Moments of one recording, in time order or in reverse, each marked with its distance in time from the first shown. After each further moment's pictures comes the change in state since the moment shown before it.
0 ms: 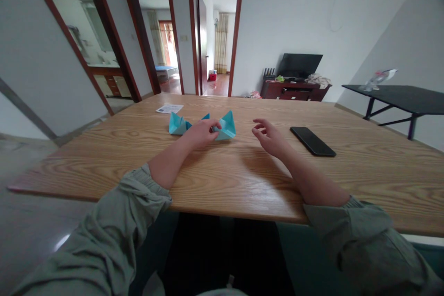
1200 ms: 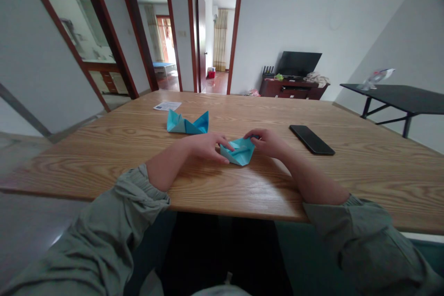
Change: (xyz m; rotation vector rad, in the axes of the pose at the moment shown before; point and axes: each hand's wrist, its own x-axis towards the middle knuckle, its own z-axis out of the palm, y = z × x) left_hand -0.013 0.025 -0.003 -0.179 -0.577 0.198; right_hand -0.001 -0.002 0.004 -0.125 -0.318 -0.057
